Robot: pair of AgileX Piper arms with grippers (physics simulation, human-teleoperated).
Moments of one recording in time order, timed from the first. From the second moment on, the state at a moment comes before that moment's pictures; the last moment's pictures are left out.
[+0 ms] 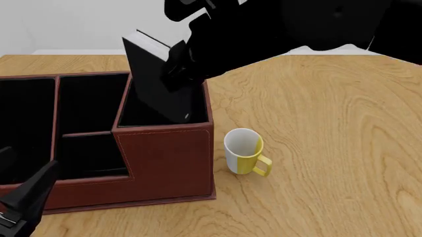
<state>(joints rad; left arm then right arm) -0.30 0.00 -0.11 0.20 0.04 0.90 1.49 -1.43 0.61 -0.11</state>
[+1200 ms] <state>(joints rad) -0.26 0.00 -0.13 0.23 0.04 0.89 1.54 -1.29 0.45 -0.05</state>
